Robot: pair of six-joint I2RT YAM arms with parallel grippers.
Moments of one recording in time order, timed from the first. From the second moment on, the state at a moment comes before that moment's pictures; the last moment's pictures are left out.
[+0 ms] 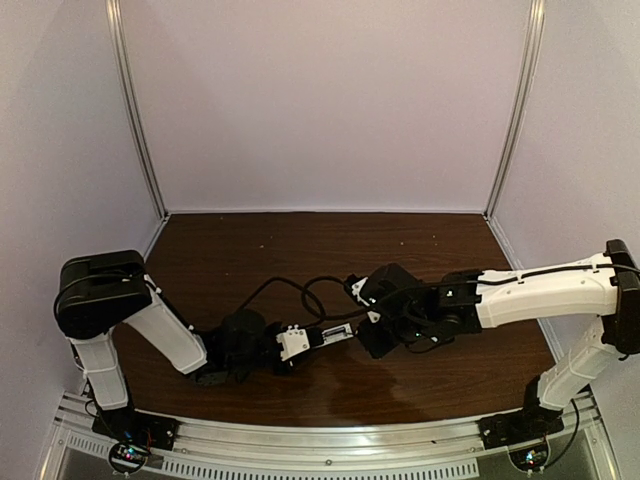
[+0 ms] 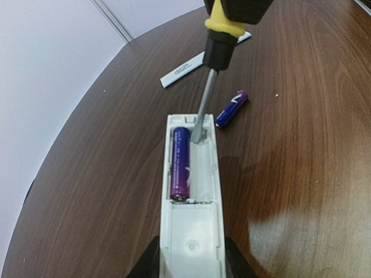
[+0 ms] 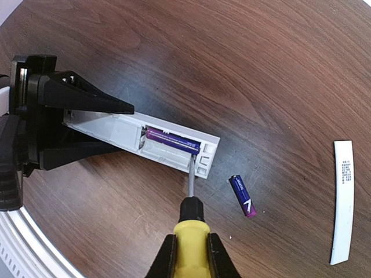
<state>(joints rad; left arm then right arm) -1.05 1.86 0.50 0.97 -0.03 0.51 1.13 1.51 1.01 -0.45 0.22 0.44</state>
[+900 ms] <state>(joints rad) -1.05 1.86 0.50 0.97 -0.04 0.51 1.13 1.50 1.03 -0.48 0.24 0.44</state>
